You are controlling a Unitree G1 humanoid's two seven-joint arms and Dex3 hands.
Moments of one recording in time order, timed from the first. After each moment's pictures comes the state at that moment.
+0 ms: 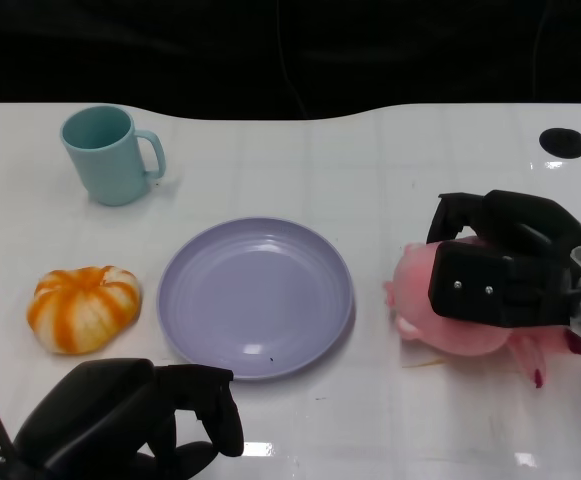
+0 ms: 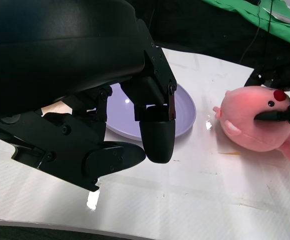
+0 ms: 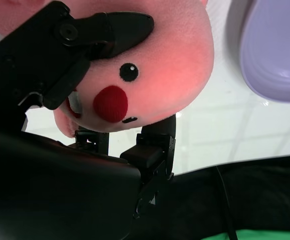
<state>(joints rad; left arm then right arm) 0.28 0.42 -0.15 -0.58 0.51 0.05 -0.36 -0.59 -0.32 0.37 0.53 -0.59 -0.03 0.11</state>
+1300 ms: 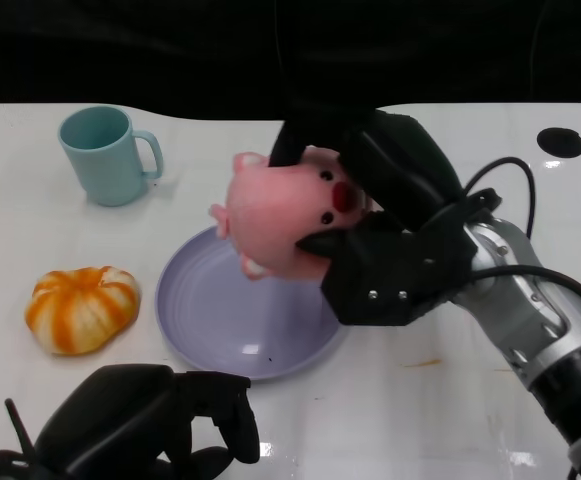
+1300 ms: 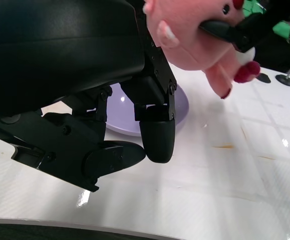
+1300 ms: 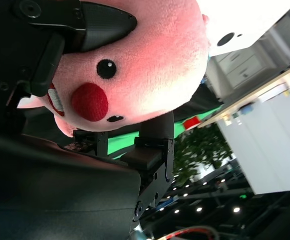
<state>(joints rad) 0.28 0.39 -0.19 -0.58 0.57 0.05 -0.36 -0.72 -0.06 0.38 0.50 -0.58 -0.31 -0.10</state>
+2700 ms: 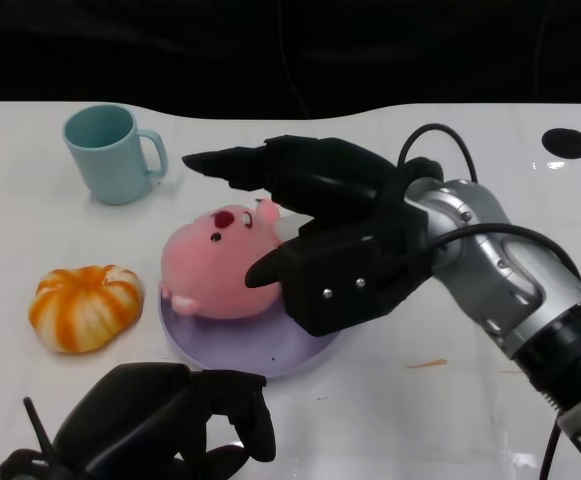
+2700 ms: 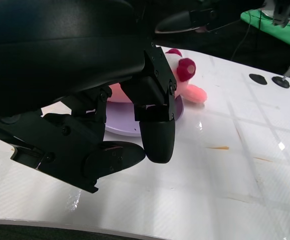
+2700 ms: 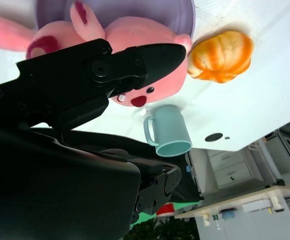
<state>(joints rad) 0.26 0.35 -0.23 -0.59 0.60 0.07 -0.36 -0.82 -0.10 0.48 0.40 -0.57 -0.20 0.38</state>
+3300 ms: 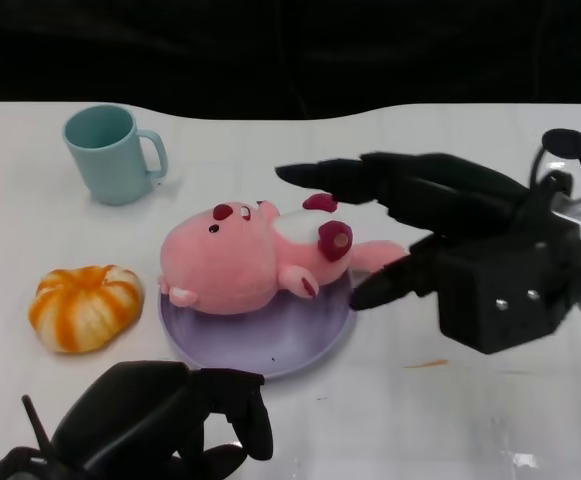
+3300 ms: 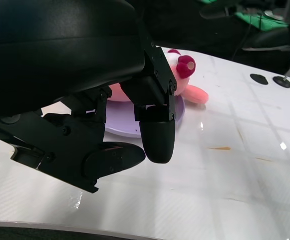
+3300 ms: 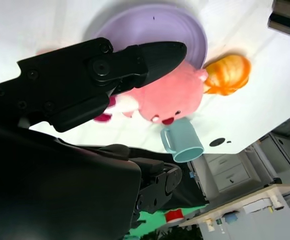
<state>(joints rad) 0.25 0.36 -0.23 -0.58 0.60 0.07 -0.36 -0.58 -0.34 0.34 0.11 -0.34 -0.22 0.56</state>
